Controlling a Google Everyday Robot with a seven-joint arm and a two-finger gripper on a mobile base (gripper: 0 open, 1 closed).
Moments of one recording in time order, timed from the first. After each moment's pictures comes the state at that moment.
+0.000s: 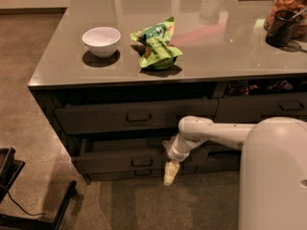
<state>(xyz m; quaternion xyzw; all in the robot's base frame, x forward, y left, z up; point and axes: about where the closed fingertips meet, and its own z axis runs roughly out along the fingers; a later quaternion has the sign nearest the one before) 0.576 -0.063 0.417 -0.69 0.69 0.16 0.15</state>
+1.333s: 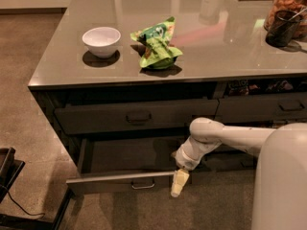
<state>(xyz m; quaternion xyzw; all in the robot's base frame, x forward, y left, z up) 0.513 -0.090 0.434 -0.63 0.73 0.24 0.08</state>
